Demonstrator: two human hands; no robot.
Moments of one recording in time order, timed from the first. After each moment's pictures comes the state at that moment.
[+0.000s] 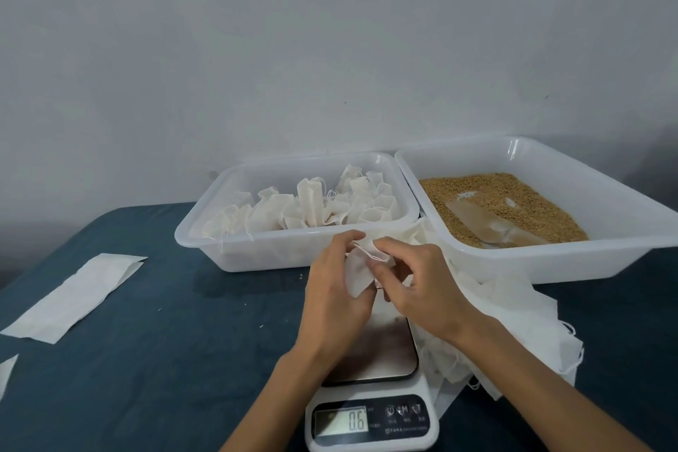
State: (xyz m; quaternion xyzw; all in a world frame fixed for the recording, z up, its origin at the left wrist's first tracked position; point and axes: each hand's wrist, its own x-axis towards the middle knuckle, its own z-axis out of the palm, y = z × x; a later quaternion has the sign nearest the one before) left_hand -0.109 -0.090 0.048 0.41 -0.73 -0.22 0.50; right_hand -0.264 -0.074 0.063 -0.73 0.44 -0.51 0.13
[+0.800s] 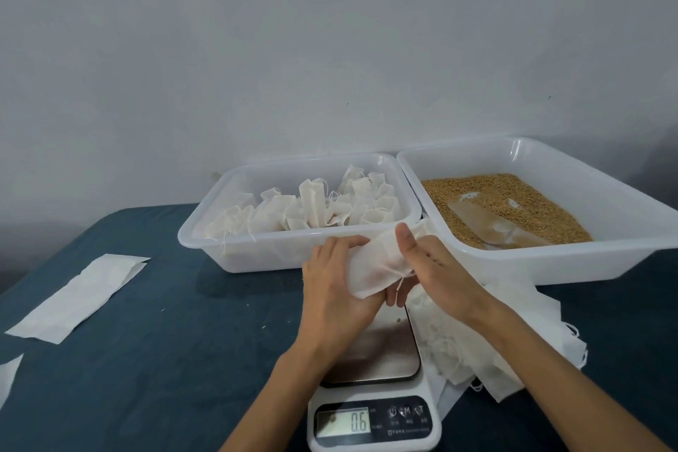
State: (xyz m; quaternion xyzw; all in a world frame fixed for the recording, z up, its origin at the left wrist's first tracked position) left_hand -0.108 -0.088 0.056 0.43 -0.75 -0.17 0.46; right_hand -0.273 -0.062 0.094 -0.65 0.44 -0.46 0.41
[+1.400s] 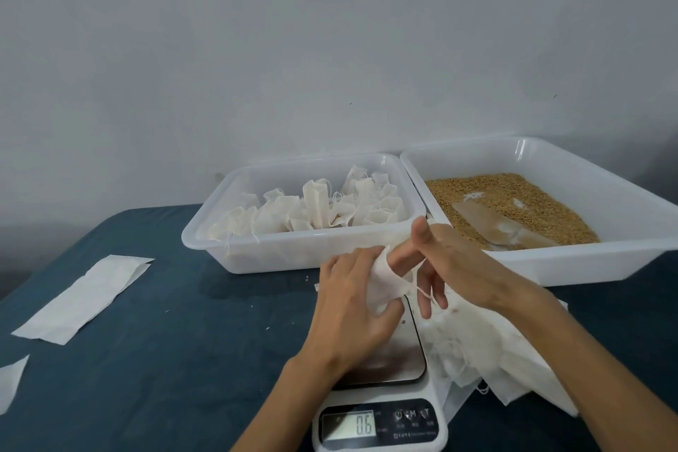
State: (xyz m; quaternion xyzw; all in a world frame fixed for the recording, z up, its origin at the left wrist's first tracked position) left_hand -0.108 -0.081 0.053 0.39 -0.82 -0.16 0.39; right_hand -0.283 -0.053 0.128 -0.71 0.45 -0.36 0.41
